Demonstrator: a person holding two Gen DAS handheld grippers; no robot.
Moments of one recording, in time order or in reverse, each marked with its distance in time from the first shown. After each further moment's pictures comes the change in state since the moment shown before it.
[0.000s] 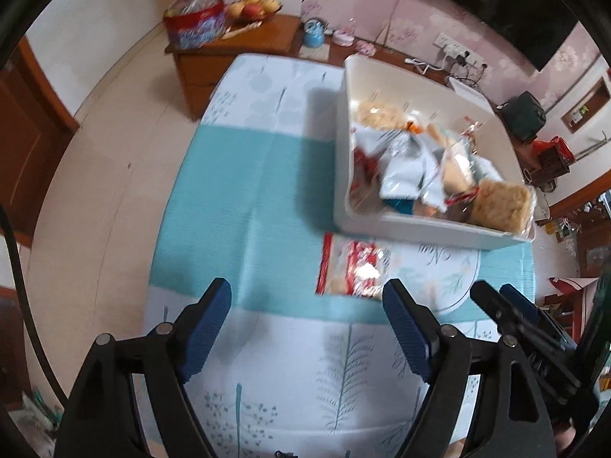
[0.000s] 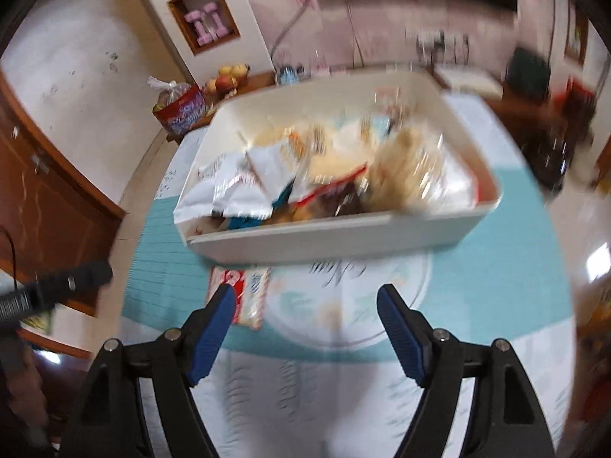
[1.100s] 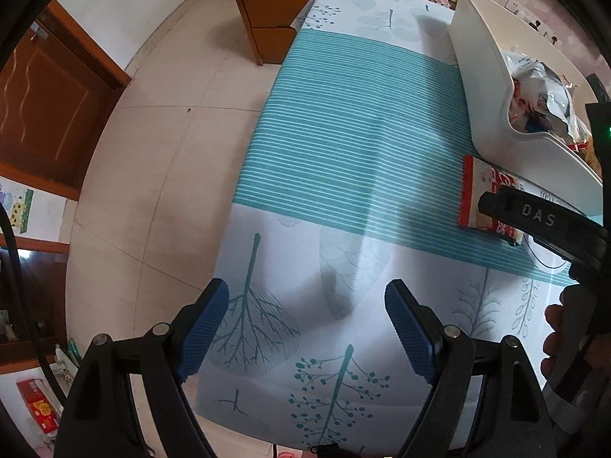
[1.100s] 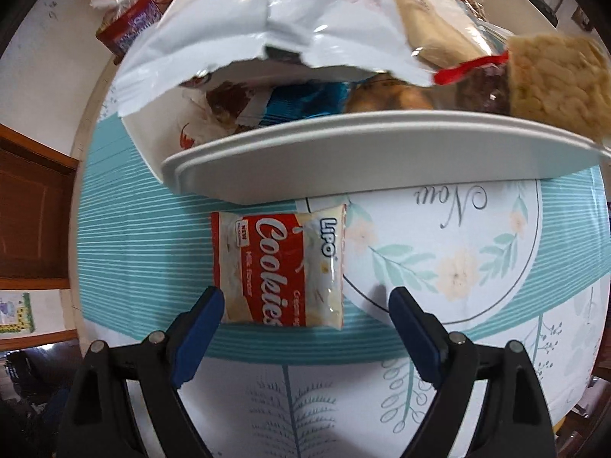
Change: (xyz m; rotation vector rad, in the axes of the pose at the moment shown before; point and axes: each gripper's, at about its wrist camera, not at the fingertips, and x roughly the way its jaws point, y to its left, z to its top) left arm 0.052 0.077 -0.043 -0.060 0.169 0.231; right arm 0.132 0.089 0.000 0.017 0.315 -0.209
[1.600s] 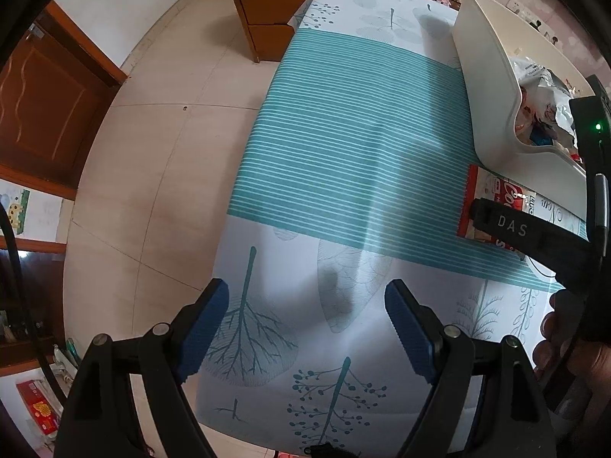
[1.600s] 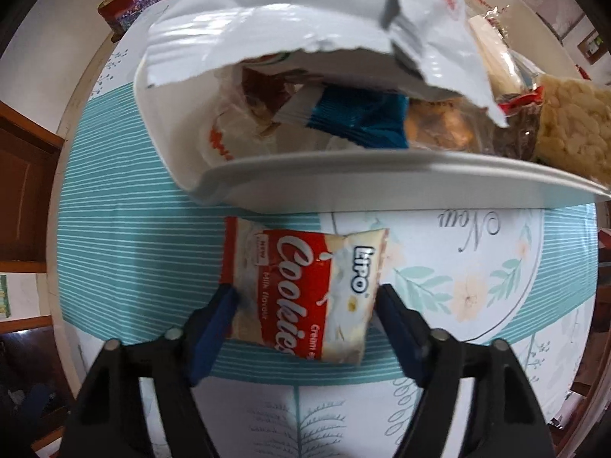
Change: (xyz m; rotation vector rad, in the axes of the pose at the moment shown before) left arm 0.006 0.002 0.013 0.000 0.014 -0.018; right arm 0.016 0.037 0.009 -0.060 0.009 -0.072
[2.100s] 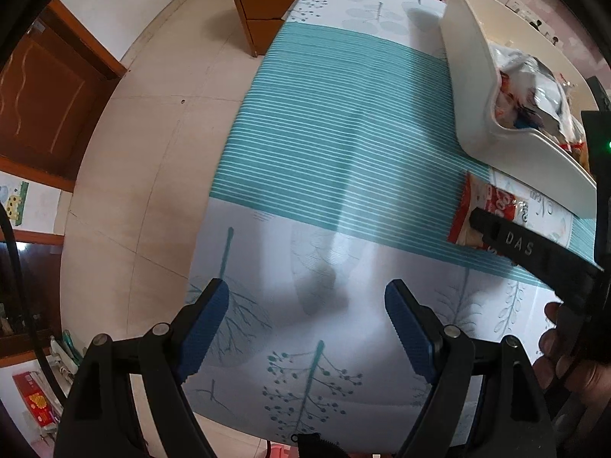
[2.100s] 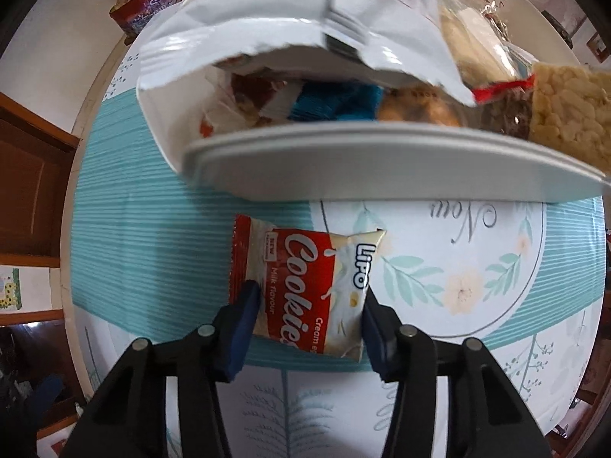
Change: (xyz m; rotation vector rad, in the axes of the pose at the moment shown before) left arm -0.005 -0.024 -0.008 -0.012 0.017 -0.005; right arm -0.009 -0.030 -0.023 -0.021 0.003 0.078
